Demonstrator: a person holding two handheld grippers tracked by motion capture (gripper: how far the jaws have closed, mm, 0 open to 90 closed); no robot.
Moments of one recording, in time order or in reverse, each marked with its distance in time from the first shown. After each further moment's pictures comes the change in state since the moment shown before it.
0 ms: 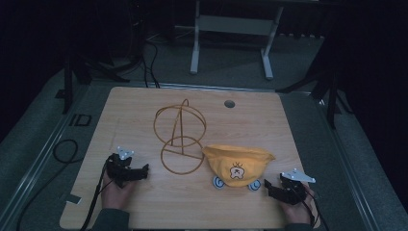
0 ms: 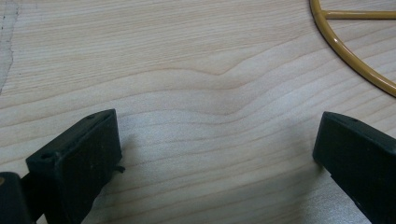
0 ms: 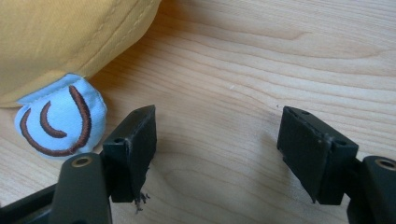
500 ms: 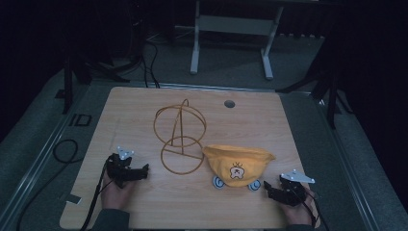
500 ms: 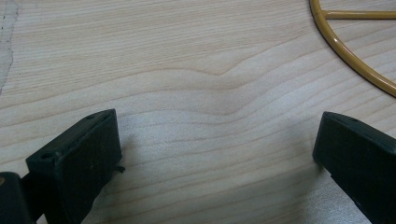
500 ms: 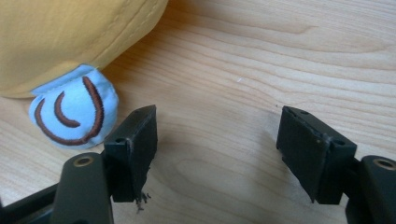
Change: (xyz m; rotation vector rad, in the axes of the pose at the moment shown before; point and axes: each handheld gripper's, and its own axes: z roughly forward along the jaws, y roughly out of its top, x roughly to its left) left arm 0.000 0.000 0.000 0.001 0.001 0.000; right arm 0.004 0.000 -0.004 0.025 0.009 -0.009
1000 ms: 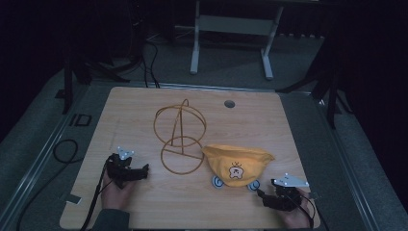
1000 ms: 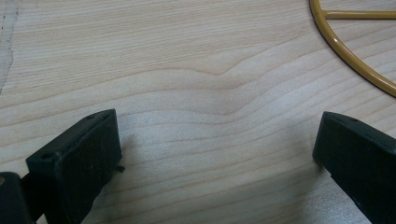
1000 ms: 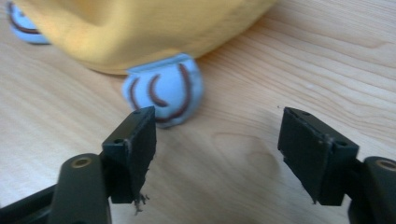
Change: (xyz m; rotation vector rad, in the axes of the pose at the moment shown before) left arm 0.000 0.000 0.000 0.001 0.002 0.000; right arm 0.024 0.001 -0.011 0.013 0.125 -0.117
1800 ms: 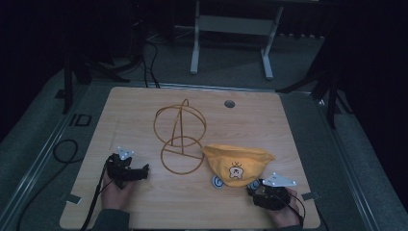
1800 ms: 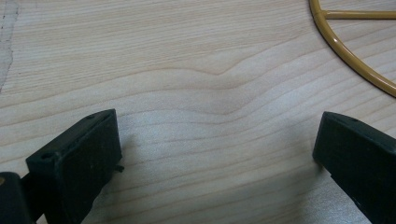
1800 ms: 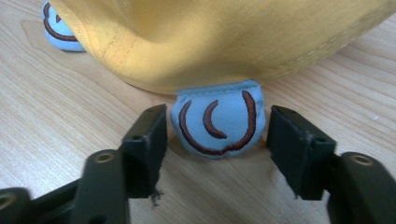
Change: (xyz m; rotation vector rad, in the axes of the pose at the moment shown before) left arm 0.000 0.000 0.000 -0.001 0.001 0.000; right arm 0.021 0.008 0.018 -0.010 0.036 -0.052
